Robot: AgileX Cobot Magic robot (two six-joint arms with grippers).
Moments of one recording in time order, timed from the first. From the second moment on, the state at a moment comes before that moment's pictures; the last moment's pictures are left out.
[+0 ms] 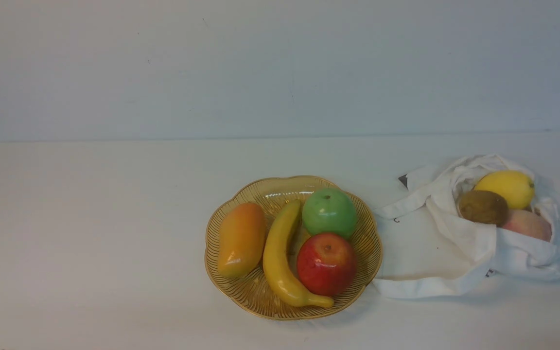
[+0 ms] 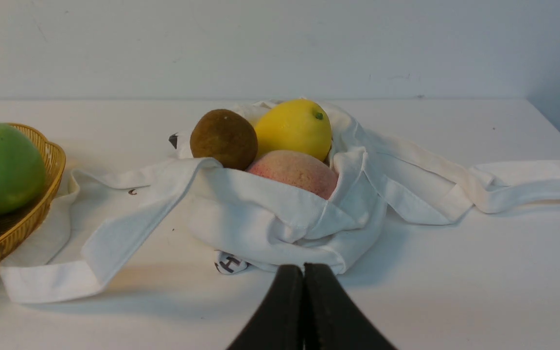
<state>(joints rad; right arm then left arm) 0.02 -0.01 0.02 -0.15 0.38 0.15 -0.07 -0.01 0.03 0.06 0.39 0.01</state>
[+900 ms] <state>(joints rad) 0.02 -0.01 0.03 0.33 -0.12 0.35 -0.07 -0.01 0.03 0.06 0.39 0.01</state>
